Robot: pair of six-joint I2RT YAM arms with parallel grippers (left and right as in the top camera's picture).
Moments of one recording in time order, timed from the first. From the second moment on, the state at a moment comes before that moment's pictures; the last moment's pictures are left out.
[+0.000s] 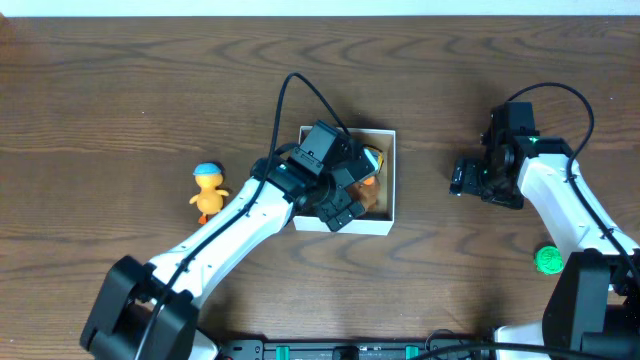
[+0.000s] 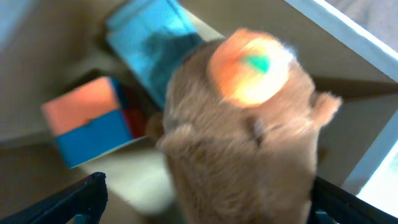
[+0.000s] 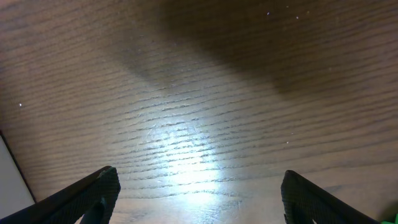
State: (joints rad) left arm -0.63 1.60 1.10 -0.61 0.15 0.34; right arm -0.01 1.62 1.05 -0.84 -0.01 0.27
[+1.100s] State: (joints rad) left arm -0.61 1.55 1.10 -0.63 0.15 0.01; right arm -0.01 1.62 1.05 -0.84 -0.01 0.27
